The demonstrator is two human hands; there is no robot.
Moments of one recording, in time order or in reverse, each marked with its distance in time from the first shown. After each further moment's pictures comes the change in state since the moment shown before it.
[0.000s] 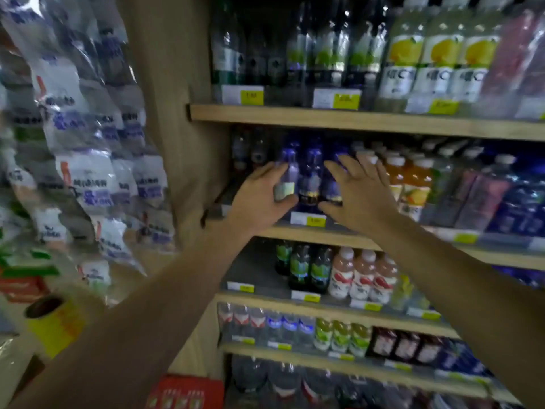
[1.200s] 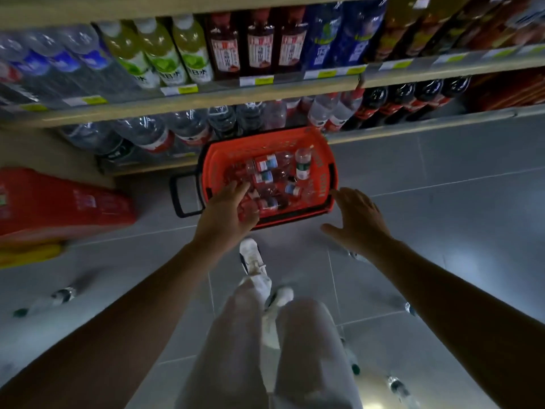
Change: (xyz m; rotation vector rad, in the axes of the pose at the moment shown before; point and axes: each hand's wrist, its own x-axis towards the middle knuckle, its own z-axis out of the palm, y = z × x) left_hand -0.373 0.169 0.483 -0.153 -0.981 -0.436; right_hand -0.573 0.290 0.294 0.315 -1.018 0.546
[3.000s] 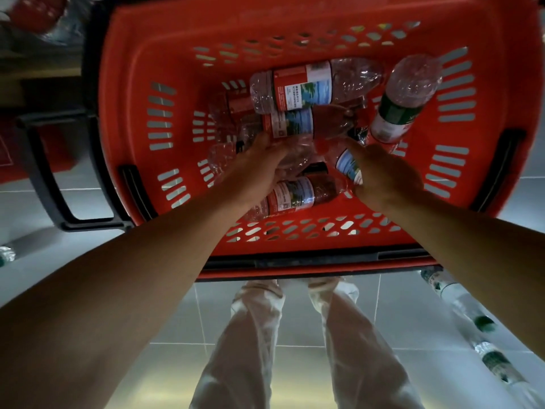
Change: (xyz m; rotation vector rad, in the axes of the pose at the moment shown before) left_hand 0.306 -0.236 0.320 -0.181 -0.233 -0.034; right_hand 0.363 0.104 0.320 -0.177 -0.287 -0.146
